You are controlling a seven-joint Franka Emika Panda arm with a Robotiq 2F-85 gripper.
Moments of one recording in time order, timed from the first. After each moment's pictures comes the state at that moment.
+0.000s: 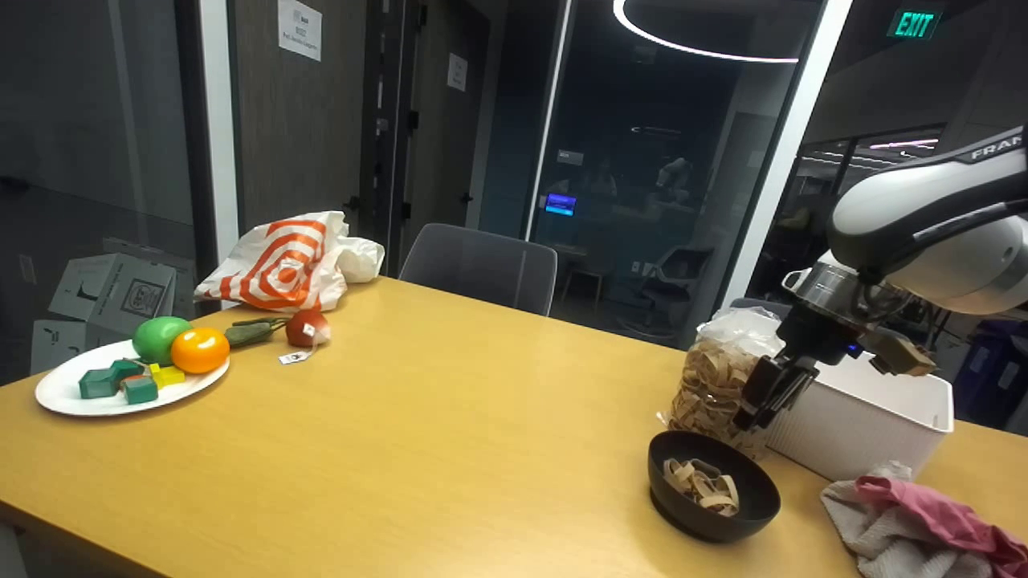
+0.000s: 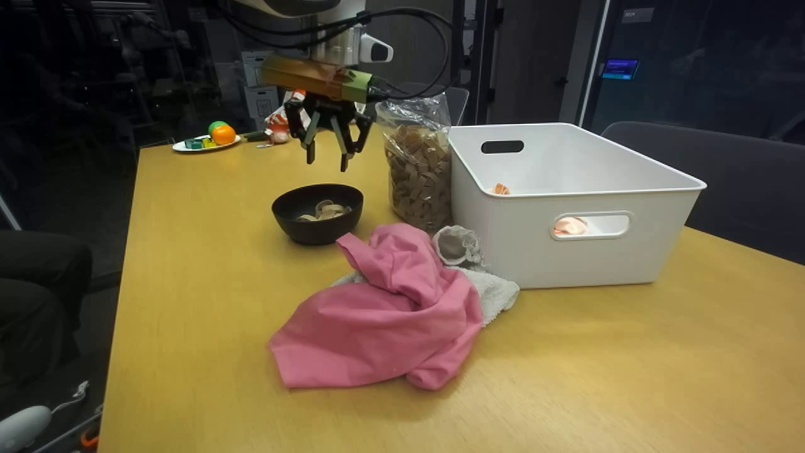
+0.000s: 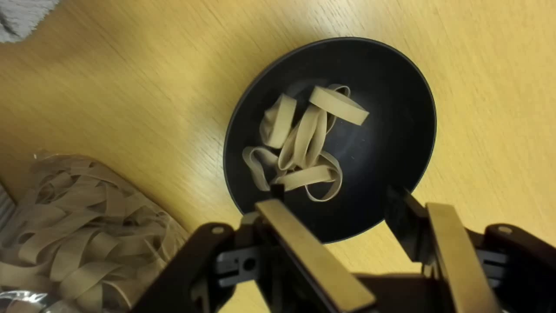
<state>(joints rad) 0.06 0.02 0.07 -2.17 0.28 2.23 -0.54</state>
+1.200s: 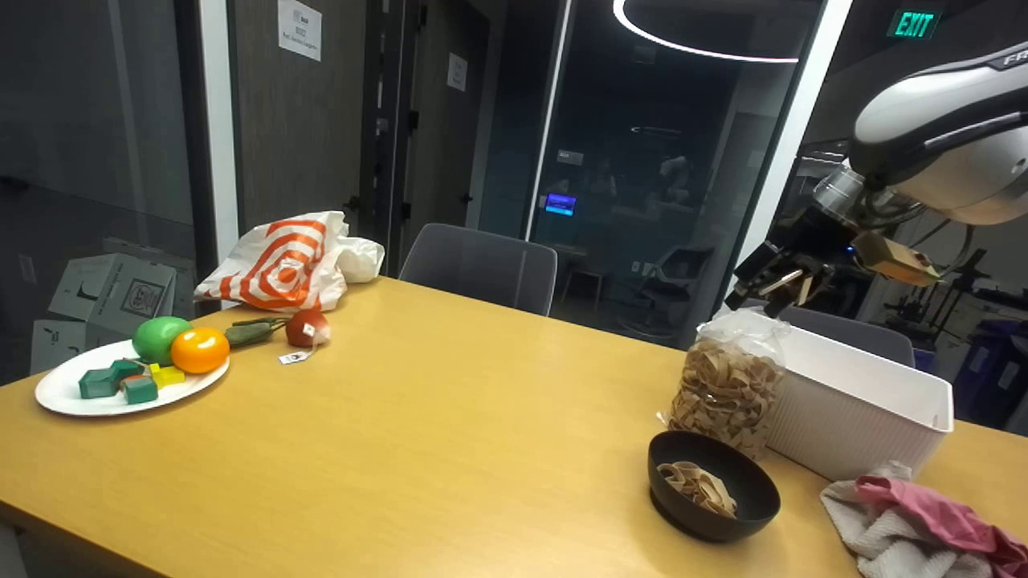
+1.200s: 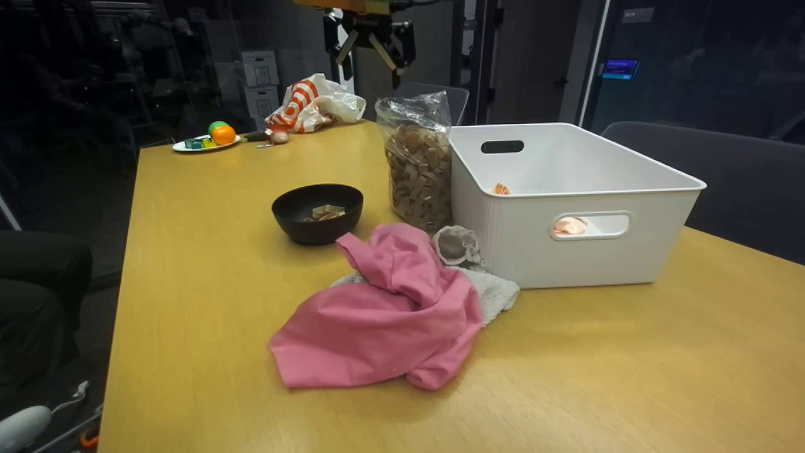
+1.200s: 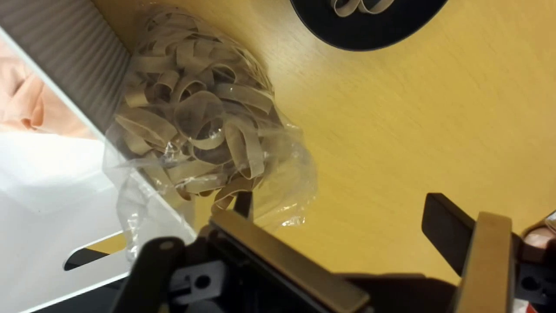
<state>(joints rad) 0.04 0.04 0.04 -1.92 0.24 2.29 -0.32</state>
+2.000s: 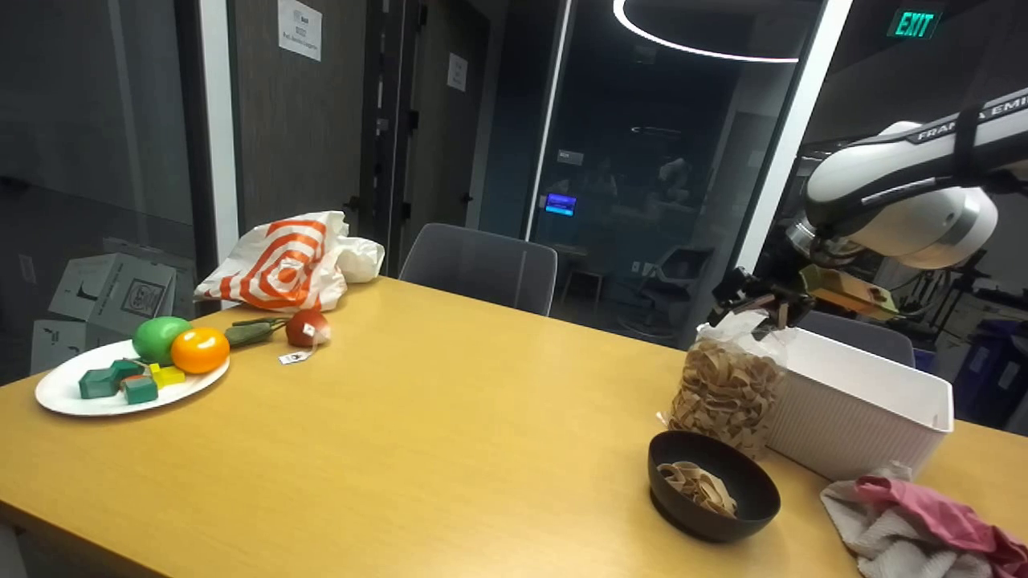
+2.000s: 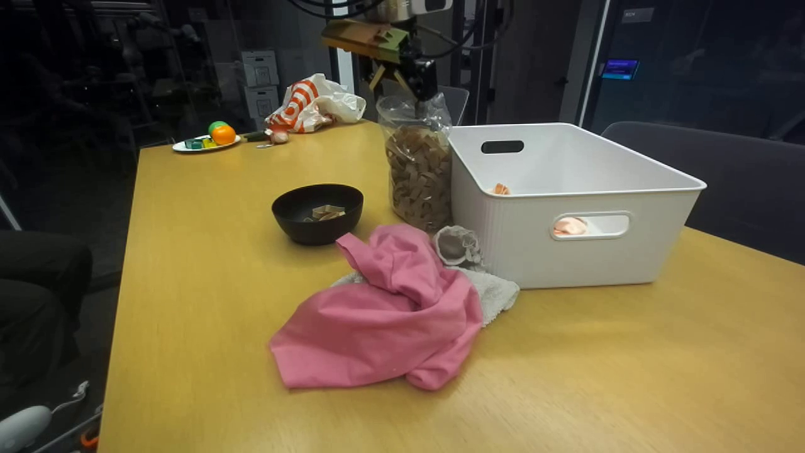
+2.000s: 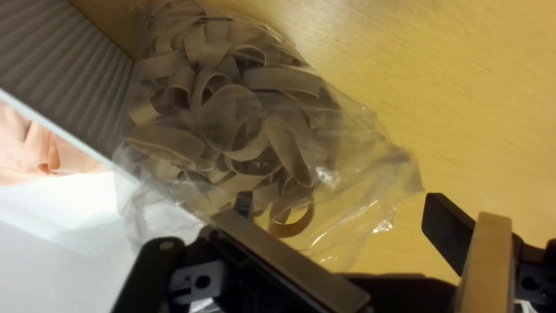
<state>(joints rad) 0.03 0.19 0.04 -1.86 0.22 2.42 -0.12</state>
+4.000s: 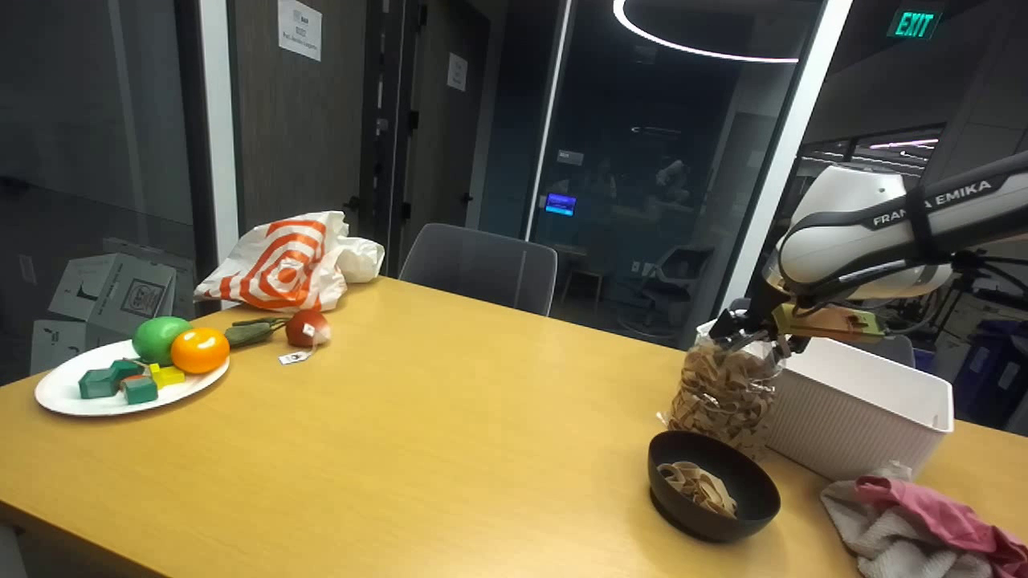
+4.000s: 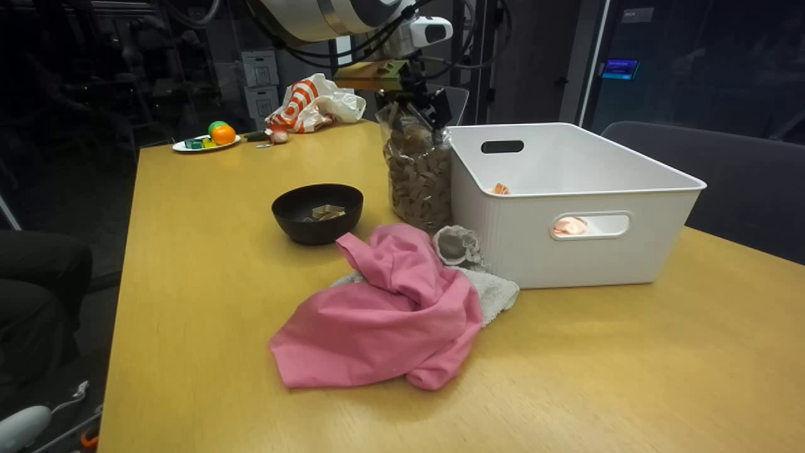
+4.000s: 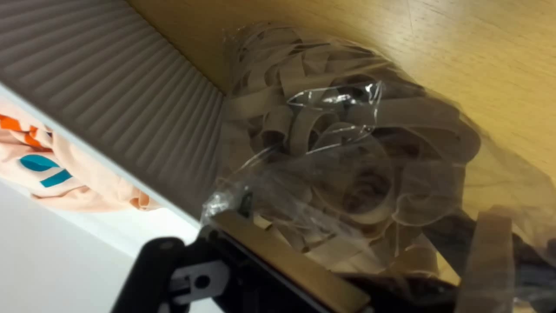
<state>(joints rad) 0.06 0.29 0.00 -1.85 -0.15 2.45 0.20</state>
